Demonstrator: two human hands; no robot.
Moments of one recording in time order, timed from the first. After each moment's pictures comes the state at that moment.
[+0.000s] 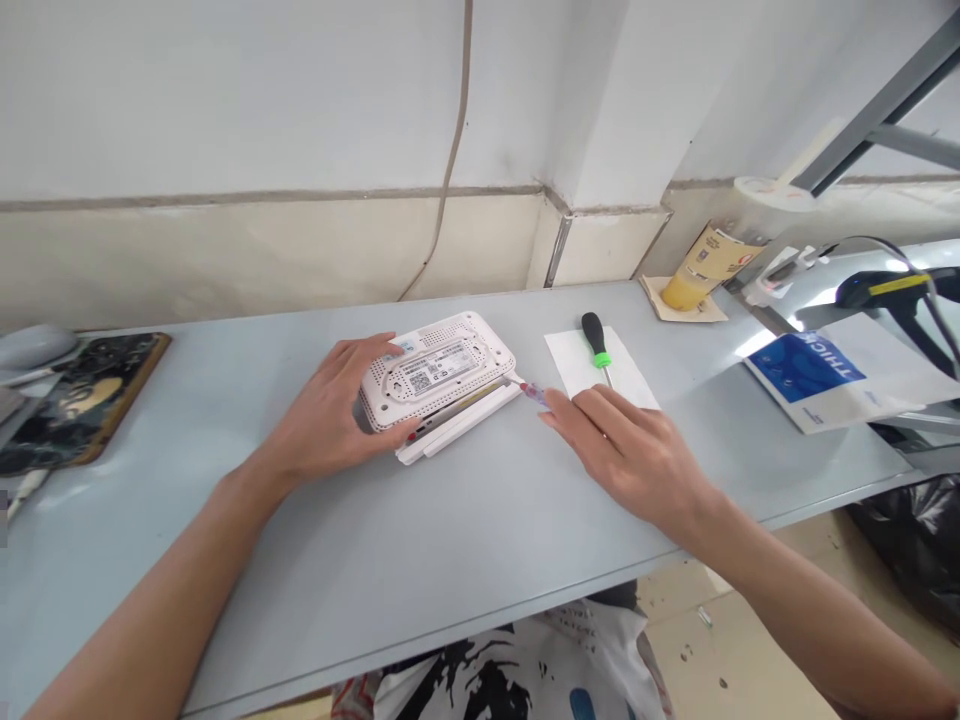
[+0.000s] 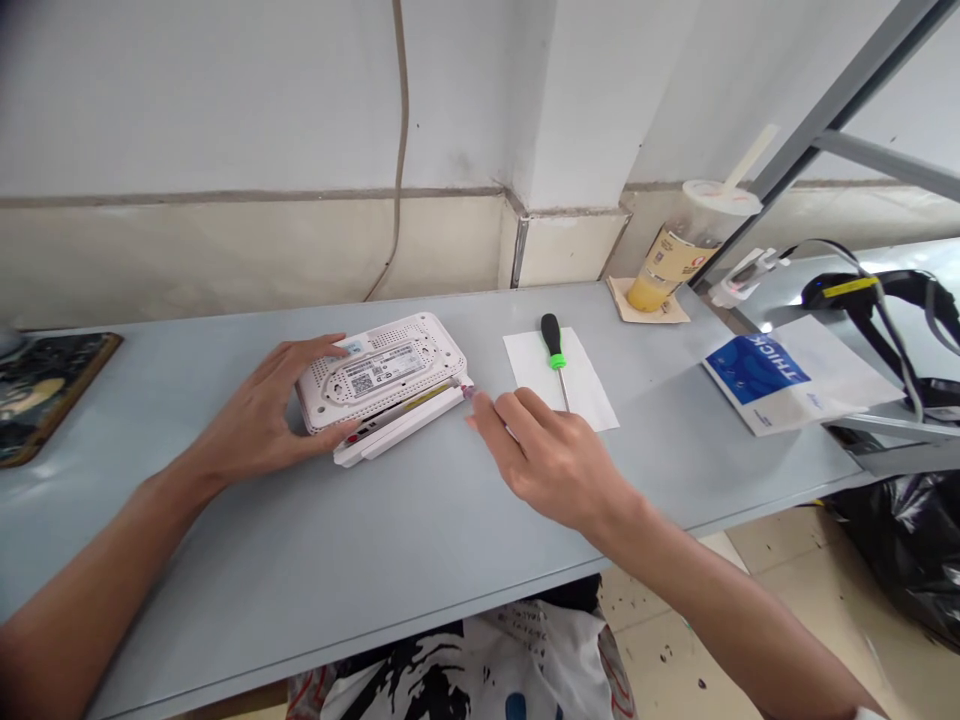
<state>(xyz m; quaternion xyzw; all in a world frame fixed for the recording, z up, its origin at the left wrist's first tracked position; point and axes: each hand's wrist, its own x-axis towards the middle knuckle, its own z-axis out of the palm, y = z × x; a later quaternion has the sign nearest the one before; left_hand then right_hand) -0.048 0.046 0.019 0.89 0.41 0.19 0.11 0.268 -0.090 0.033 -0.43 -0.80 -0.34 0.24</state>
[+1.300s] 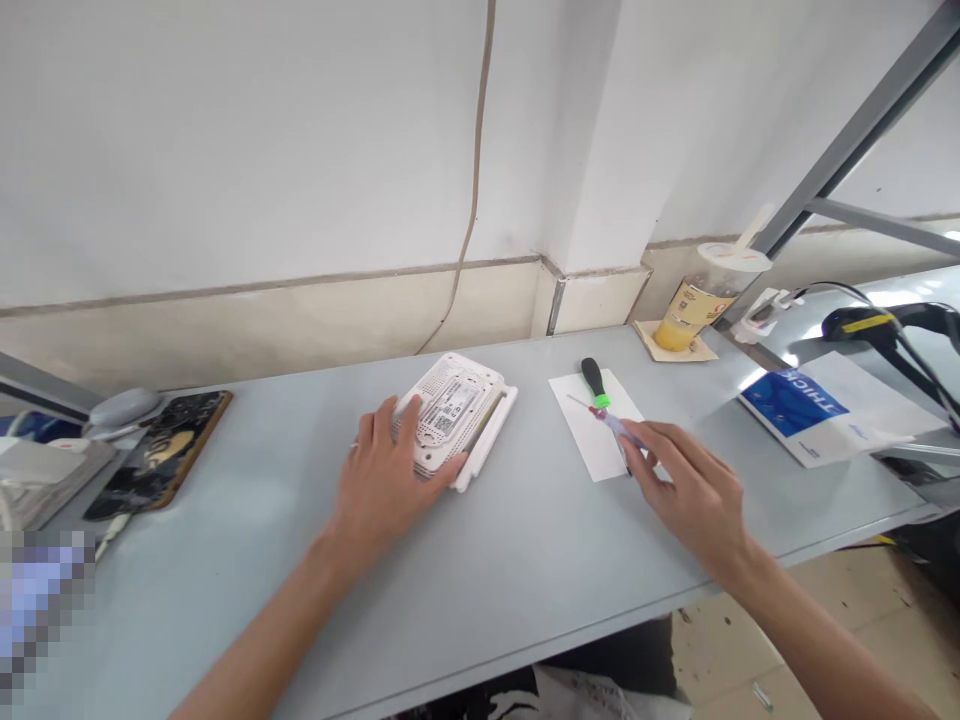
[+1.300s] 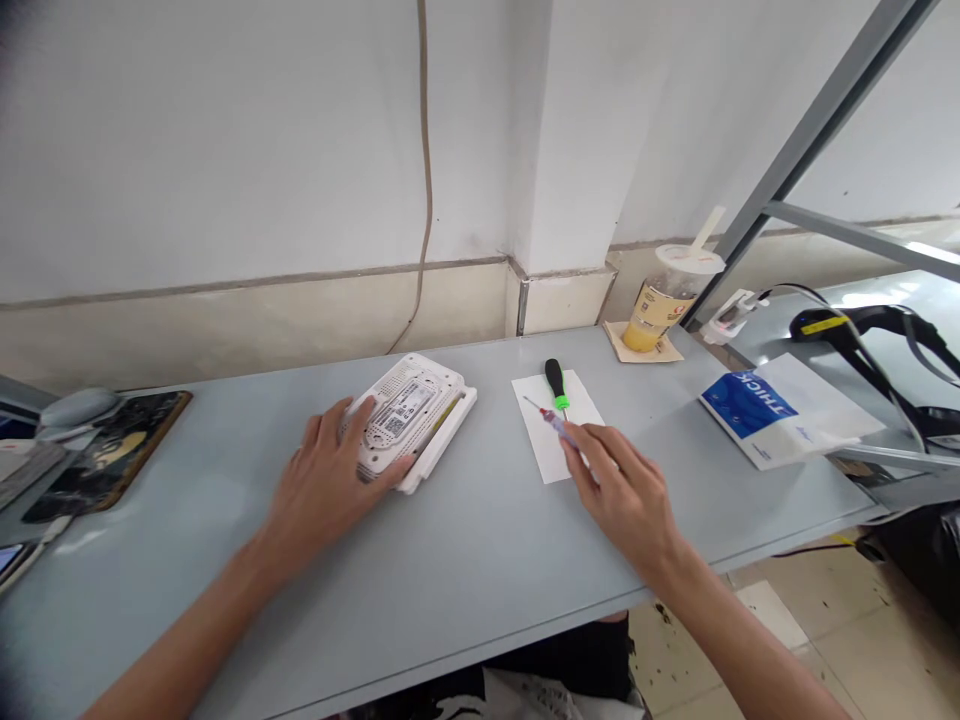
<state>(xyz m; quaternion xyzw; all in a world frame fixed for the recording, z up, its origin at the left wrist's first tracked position) -0.016 -0.002 0.023 0.82 0.56 0.11 0.01 0.308 -0.110 0.003 -0.53 -0.71 -0.29 0.36</state>
